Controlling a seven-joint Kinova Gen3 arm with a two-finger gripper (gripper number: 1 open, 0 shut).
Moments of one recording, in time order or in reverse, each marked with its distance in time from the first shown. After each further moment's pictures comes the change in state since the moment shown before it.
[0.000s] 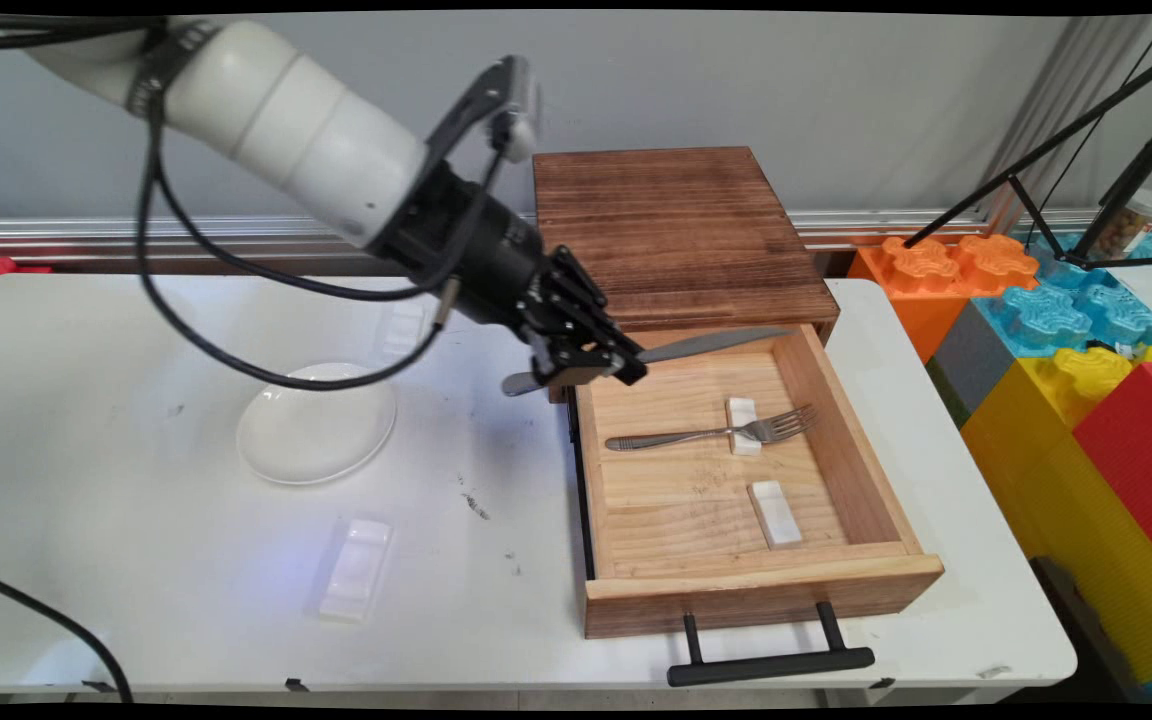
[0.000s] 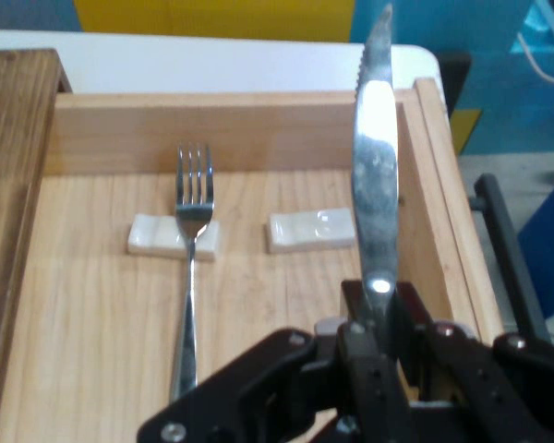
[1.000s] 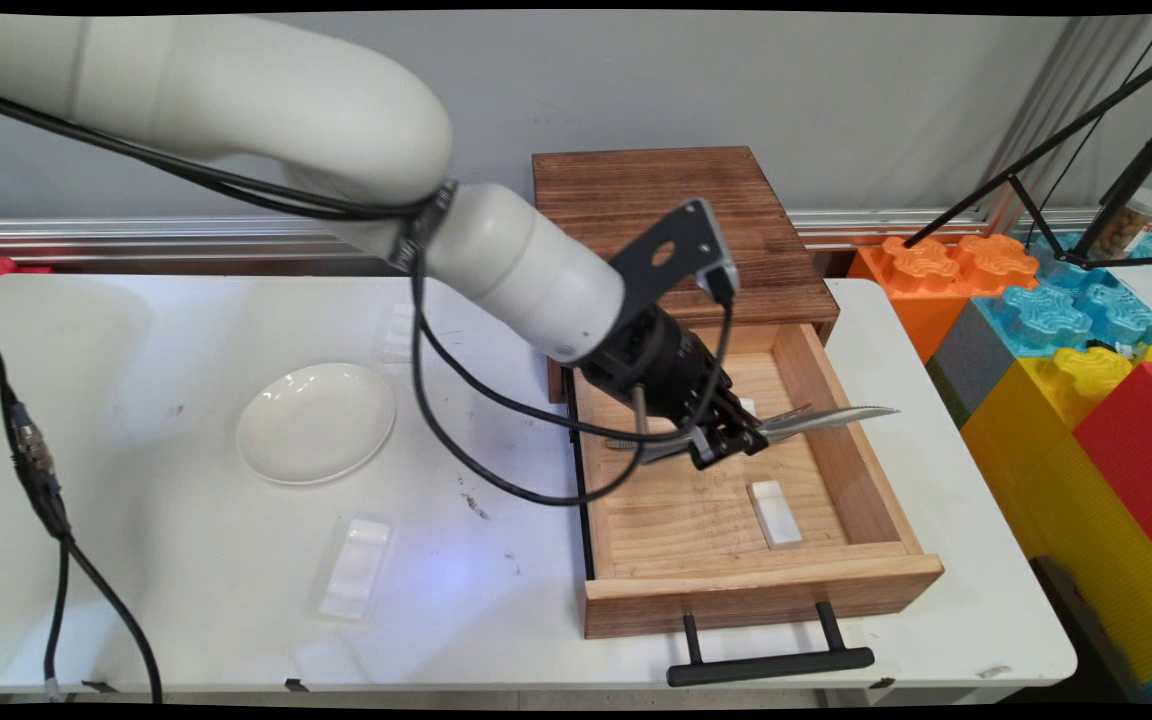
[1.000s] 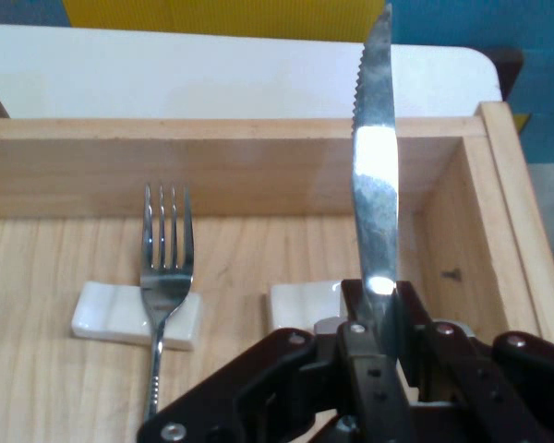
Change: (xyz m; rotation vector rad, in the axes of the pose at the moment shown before) arm 0.019 0.015 0.142 0.038 -0.018 -0.012
